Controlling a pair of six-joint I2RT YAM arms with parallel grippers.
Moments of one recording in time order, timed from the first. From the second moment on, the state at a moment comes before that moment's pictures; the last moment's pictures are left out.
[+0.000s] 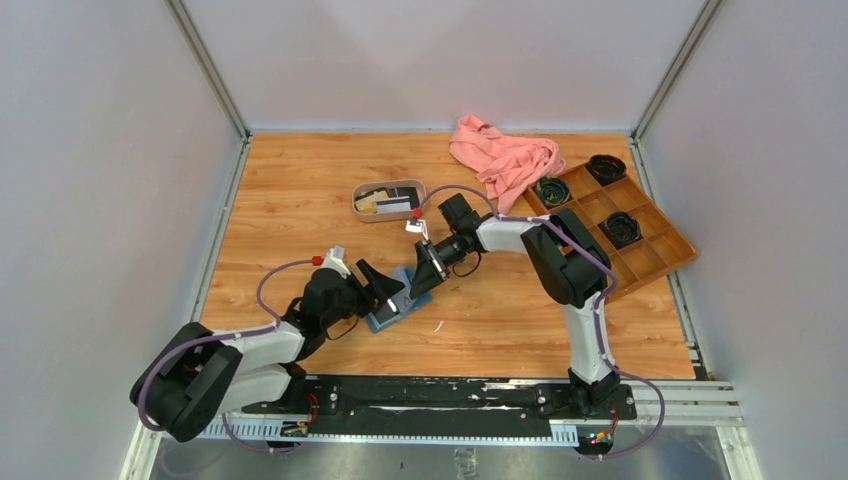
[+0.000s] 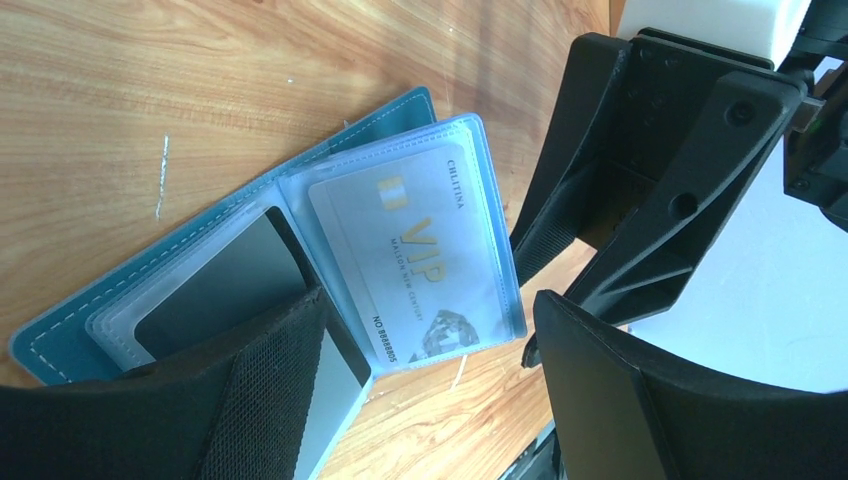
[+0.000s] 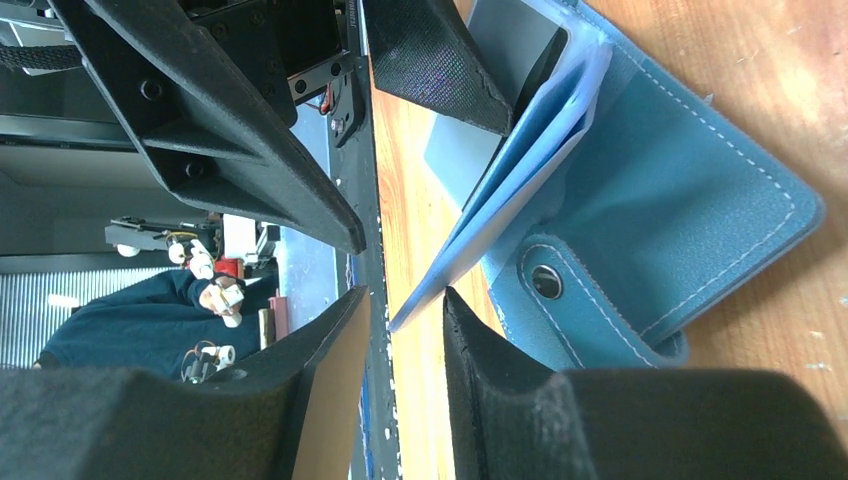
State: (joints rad) left arm -0.53 1.16 0.11 0.61 0.13 -1.08; right arm 0.63 2.09 1.26 -0.25 -1.25 0.12
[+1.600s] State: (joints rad) left arm -0.53 1.16 0.10 0.64 0.12 -1.06; right arm 0.64 2.14 1.26 -0.12 -1.31 0.30
